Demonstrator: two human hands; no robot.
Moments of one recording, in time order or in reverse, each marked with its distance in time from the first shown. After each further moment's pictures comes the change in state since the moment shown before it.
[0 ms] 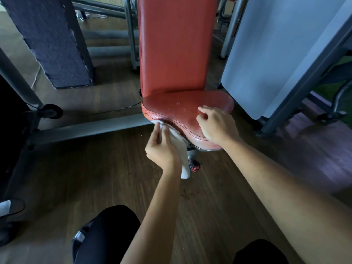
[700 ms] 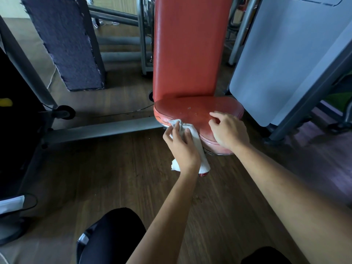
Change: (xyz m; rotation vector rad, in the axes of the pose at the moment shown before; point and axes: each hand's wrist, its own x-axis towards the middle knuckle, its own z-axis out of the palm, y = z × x) left_hand -0.003 -0.014 0.010 0.281 -0.215 0.255; right_hand -0.001 -0.004 -0.001 0.023 0.069 0.015
